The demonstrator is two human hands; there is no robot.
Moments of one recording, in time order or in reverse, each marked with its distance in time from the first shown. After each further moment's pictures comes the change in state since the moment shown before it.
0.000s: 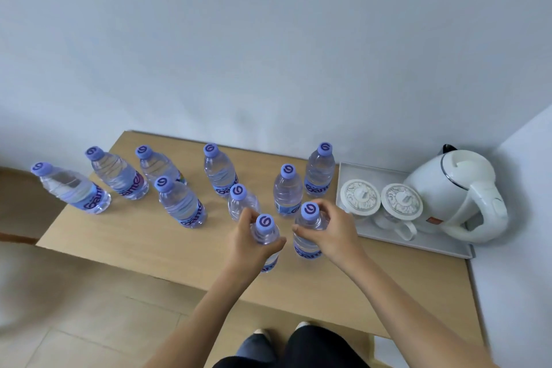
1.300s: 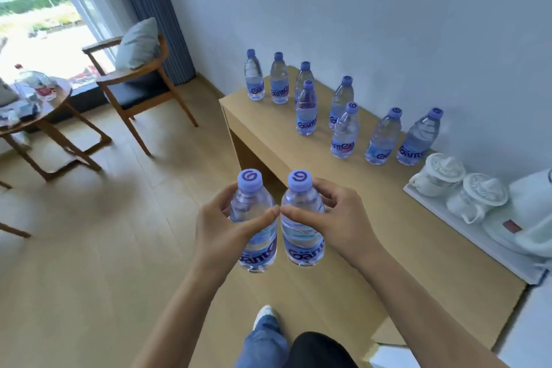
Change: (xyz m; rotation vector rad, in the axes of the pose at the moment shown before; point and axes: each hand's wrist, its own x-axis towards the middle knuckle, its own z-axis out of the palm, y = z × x) left_hand -0.371 0.083 -0.033 -0.154 0.726 -0.059; right_hand -0.250 -0.061 -0.020 0.179 -0.742 -0.354
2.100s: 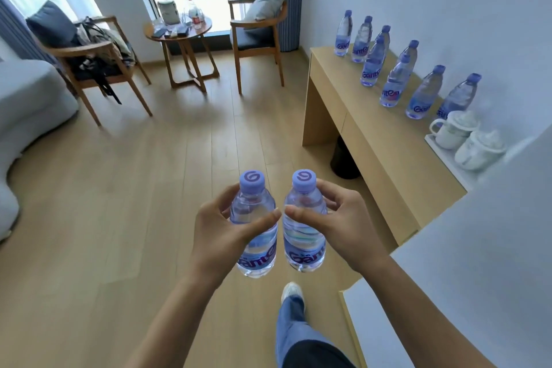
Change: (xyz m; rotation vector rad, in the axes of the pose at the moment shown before) left_hand -0.458 0.045 0.051 -0.055 0.394 -0.066; right_hand -0.370 -0.005 -0.058 0.063 -0.469 -0.055
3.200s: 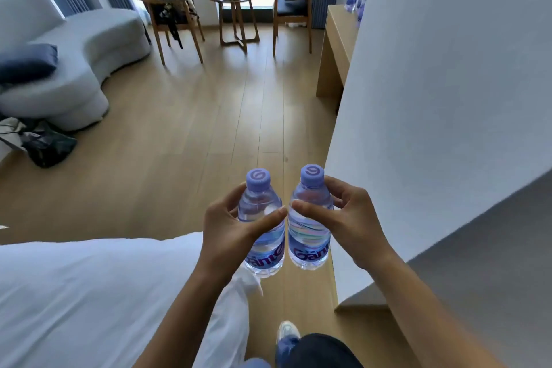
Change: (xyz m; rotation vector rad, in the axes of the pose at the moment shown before) left_hand -0.731 0.076 0.125 -0.031 0.204 -0.024; right_hand -0.699 -0.008 -0.093 -0.030 -0.165 -0.053
